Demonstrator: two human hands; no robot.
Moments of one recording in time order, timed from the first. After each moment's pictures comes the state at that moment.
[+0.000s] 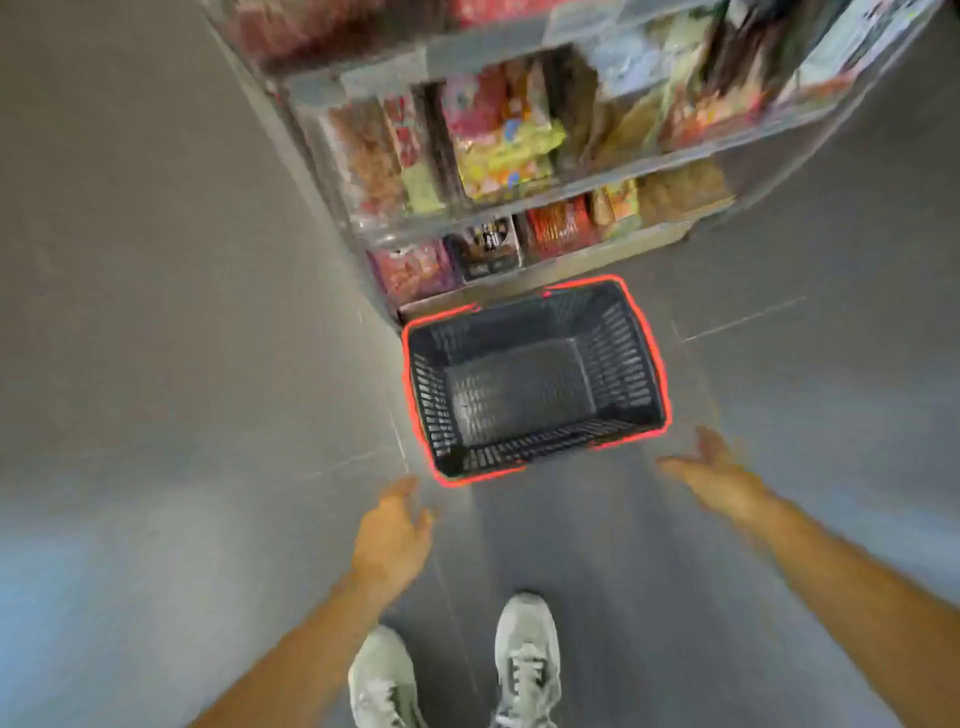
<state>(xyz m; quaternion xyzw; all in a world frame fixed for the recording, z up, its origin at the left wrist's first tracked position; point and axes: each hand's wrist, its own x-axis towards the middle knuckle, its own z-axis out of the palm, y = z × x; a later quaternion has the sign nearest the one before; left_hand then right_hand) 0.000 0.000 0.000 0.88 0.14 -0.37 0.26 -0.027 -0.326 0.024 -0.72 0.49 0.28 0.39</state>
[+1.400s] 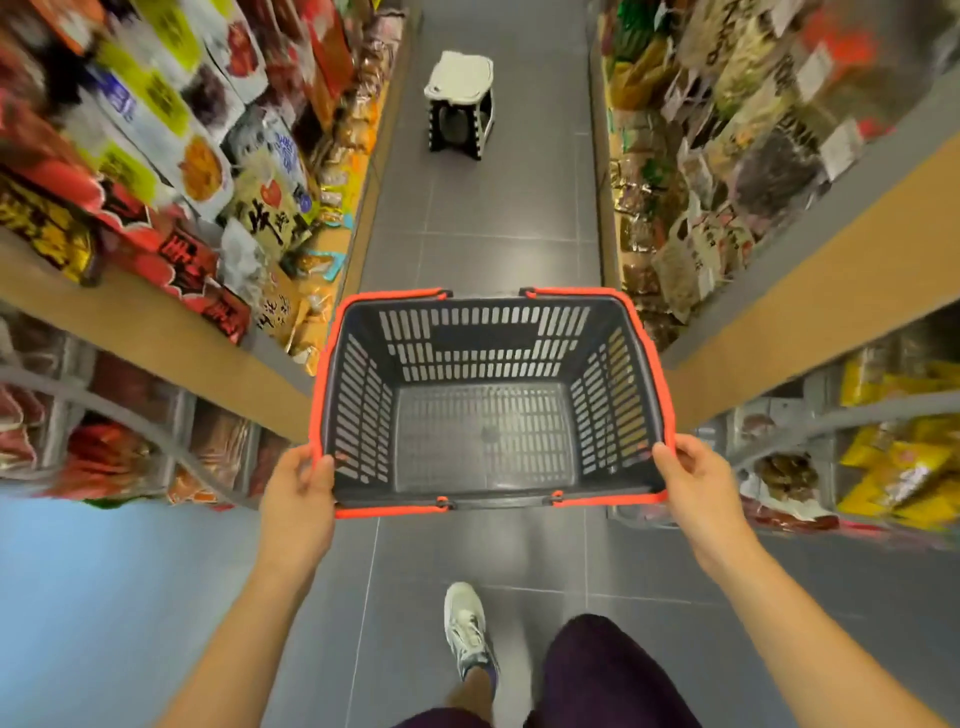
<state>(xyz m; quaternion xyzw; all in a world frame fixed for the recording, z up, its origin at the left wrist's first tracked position) 0.197 0.477 0.479 0.75 0.37 0.03 0.54 0.265 0.129 0.481 -0.79 0.22 0.11 0.56</state>
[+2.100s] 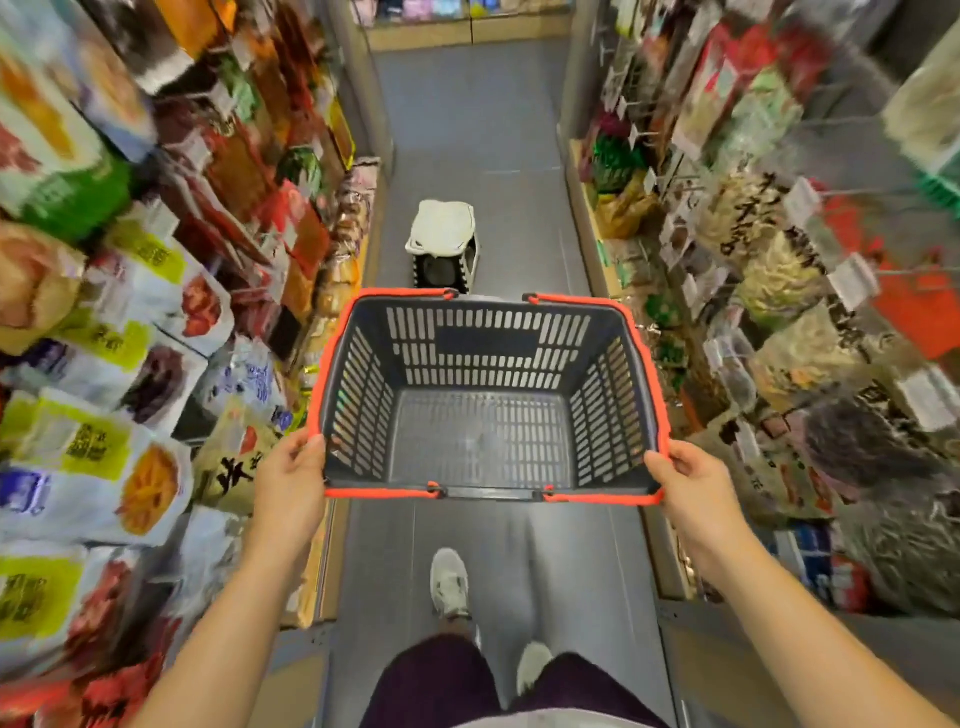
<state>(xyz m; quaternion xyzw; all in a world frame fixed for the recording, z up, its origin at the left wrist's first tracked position) 0.705 0.589 0.526 0.78 0.31 0.07 0.55 0.717 0.223 0.516 -0.72 0.25 0.08 0.64</state>
